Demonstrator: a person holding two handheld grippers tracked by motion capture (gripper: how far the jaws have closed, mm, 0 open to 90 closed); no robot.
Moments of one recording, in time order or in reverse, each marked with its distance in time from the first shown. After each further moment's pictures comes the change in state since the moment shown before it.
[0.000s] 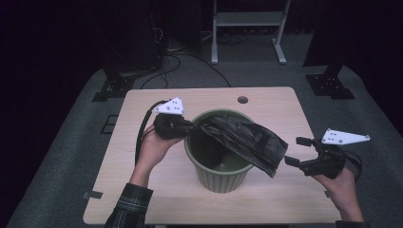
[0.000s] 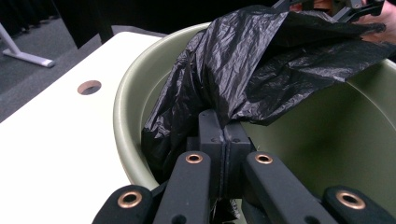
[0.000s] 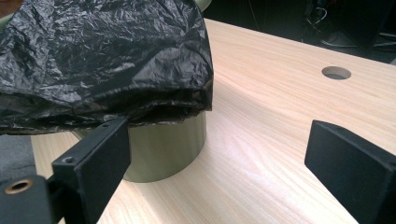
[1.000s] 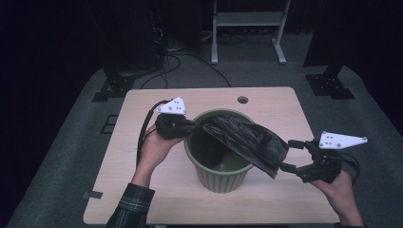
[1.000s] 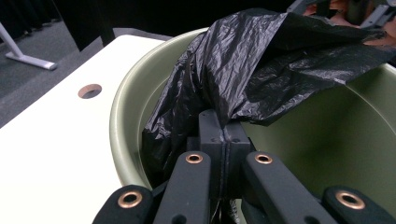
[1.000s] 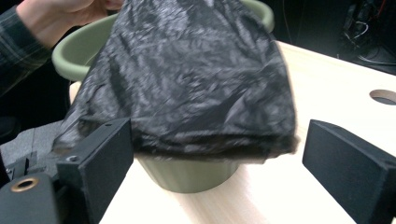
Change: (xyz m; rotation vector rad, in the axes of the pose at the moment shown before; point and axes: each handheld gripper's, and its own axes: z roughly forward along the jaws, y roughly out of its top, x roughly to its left) left arm -0.001 0.003 0.002 -0.006 0.009 0.002; right arm 0.026 0.010 0.001 -0.019 0.122 -0.061
